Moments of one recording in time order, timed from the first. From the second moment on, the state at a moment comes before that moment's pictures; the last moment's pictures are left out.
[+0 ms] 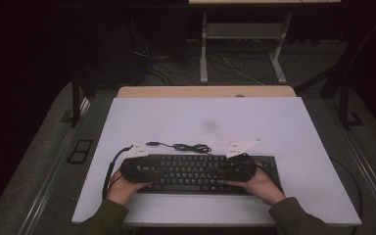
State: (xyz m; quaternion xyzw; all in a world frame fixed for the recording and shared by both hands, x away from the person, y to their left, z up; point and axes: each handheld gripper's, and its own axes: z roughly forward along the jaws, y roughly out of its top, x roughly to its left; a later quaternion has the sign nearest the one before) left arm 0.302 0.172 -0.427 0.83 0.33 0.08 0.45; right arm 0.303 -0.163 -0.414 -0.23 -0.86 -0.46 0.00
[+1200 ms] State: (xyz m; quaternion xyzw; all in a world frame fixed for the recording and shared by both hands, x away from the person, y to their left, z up) left arm 0.302 0.173 -0.427 0.82 0.33 0.09 0.45; right arm 0.306 -0.117 -0.419 -0.20 -0.87 -0.45 0.02
